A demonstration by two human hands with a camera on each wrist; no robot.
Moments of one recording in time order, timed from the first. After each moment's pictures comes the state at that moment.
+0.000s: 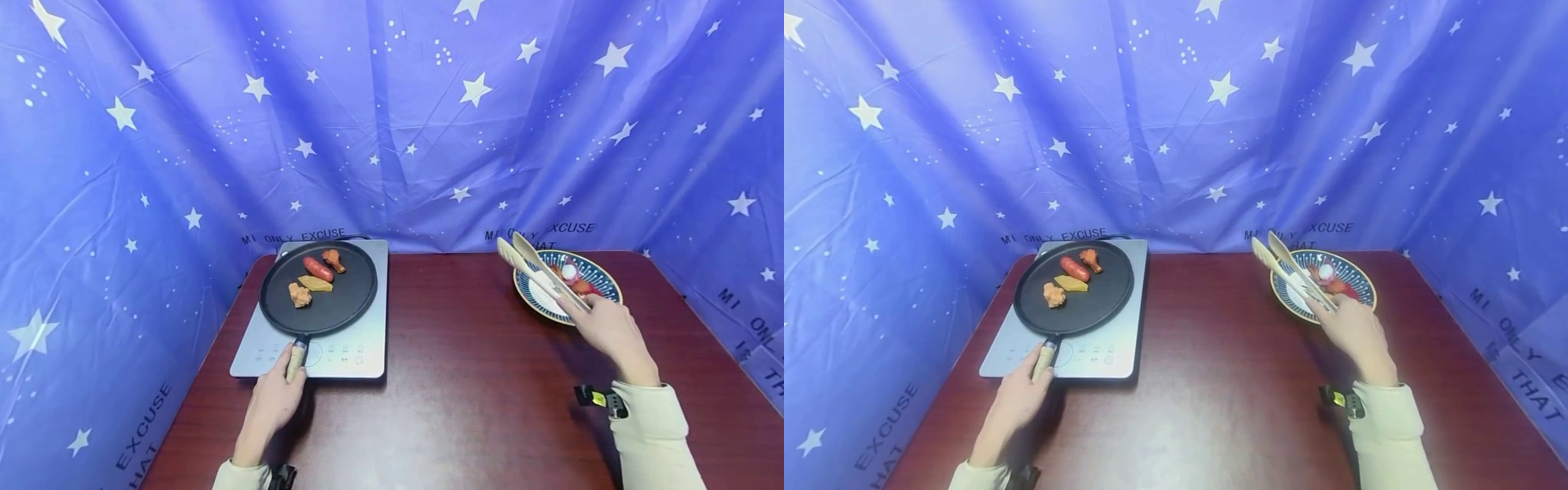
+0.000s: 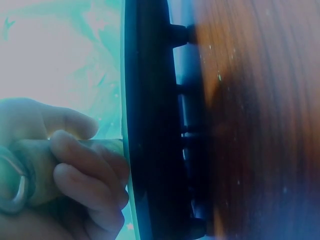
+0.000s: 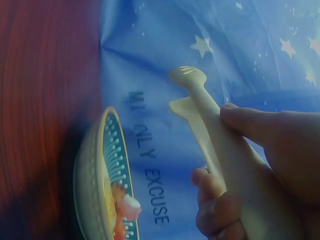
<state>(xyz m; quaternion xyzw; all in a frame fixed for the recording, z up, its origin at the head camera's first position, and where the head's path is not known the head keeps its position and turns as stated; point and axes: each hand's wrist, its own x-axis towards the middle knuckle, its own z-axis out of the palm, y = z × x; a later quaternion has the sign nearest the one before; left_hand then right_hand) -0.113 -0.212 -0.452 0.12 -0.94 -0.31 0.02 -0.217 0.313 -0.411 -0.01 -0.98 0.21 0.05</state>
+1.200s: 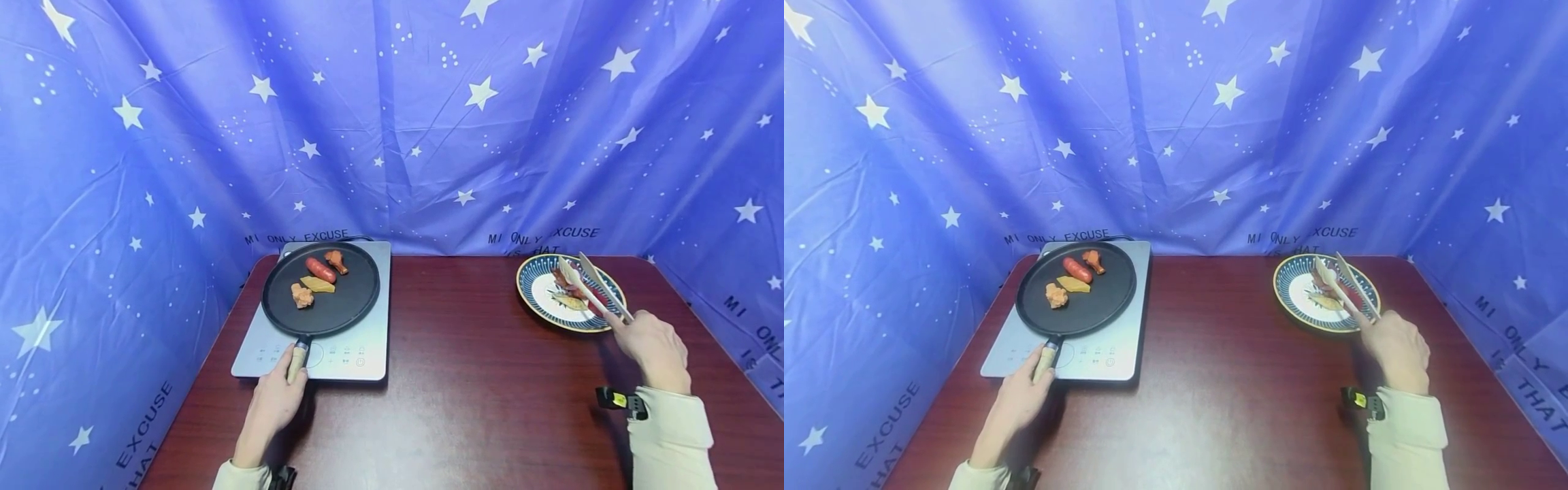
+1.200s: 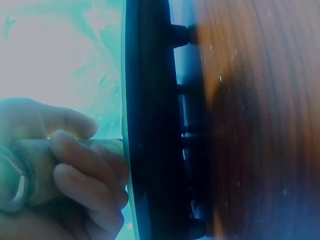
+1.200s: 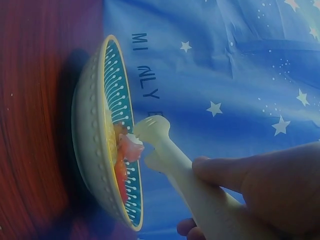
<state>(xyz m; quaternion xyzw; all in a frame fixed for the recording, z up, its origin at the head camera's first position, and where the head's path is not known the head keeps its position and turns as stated) -0.113 -0.211 -0.454 0.12 -0.94 -0.30 0.03 -0.212 0.360 -0.408 -0.17 -0.97 0.17 -0.06</state>
